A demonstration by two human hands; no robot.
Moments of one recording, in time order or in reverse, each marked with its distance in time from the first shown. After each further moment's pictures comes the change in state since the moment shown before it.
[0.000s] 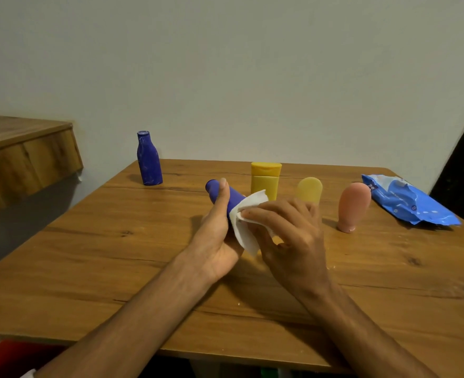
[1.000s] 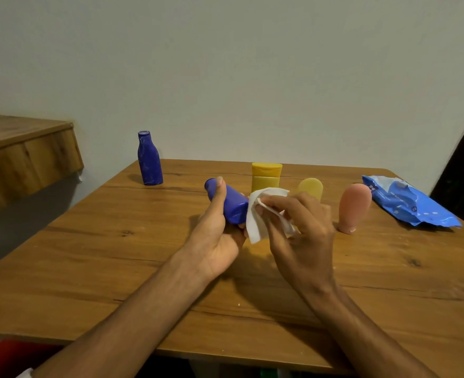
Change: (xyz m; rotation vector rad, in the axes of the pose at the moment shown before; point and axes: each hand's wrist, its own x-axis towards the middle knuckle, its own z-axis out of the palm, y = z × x) left_hand -0.002 0.004 0.001 -0.071 0.012 0.058; right_hand 0.002 -0.001 -0.005 0.070 0.072 0.216
